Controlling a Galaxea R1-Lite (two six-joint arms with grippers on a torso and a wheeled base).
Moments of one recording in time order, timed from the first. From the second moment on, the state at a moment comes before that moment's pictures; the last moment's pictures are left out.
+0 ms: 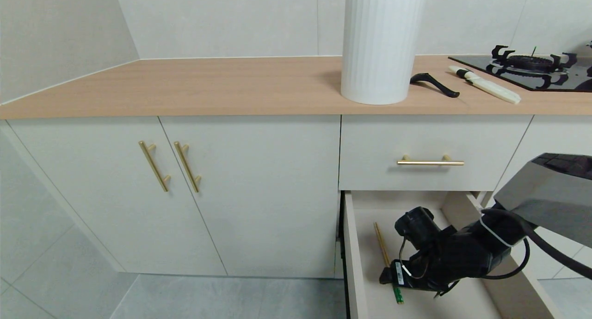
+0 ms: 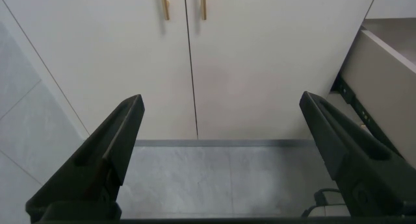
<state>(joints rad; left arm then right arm) 0.00 0.00 0.00 0.00 -0.02 0.01 0.49 2.18 -0.89 -0.15 -0.06 0.51</state>
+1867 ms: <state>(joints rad) 0.00 0.00 0.00 0.00 -0.02 0.01 0.31 1.36 -0.84 0.06 -0.06 0.31</state>
